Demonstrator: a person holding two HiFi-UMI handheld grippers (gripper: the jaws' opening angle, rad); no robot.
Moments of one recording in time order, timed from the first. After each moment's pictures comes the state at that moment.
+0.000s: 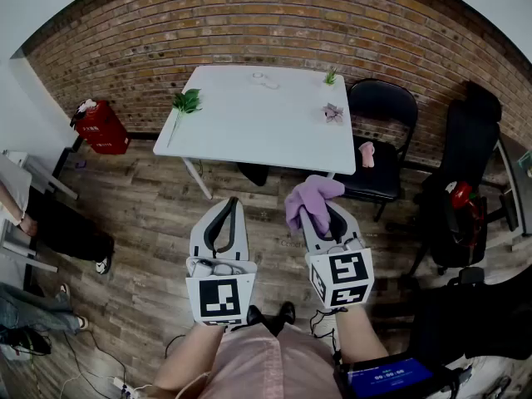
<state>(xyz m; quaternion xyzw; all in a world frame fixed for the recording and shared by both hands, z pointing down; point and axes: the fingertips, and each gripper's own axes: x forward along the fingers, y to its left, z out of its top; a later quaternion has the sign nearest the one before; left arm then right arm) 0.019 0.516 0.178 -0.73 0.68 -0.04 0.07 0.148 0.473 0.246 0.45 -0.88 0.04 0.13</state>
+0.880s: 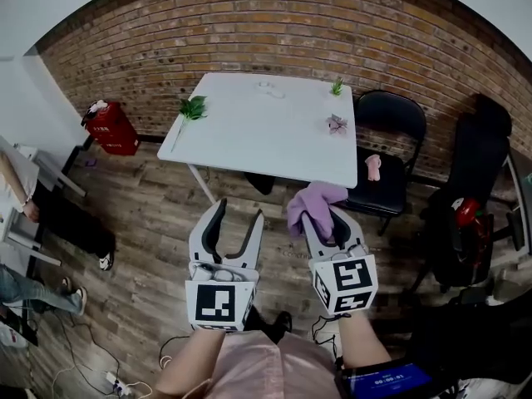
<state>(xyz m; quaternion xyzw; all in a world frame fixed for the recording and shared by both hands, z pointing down) 0.059 0.500 0.173 -0.74 0.67 -0.01 0.05 0.177 0.449 0.241 0.42 -0.90 0.04 0.11</state>
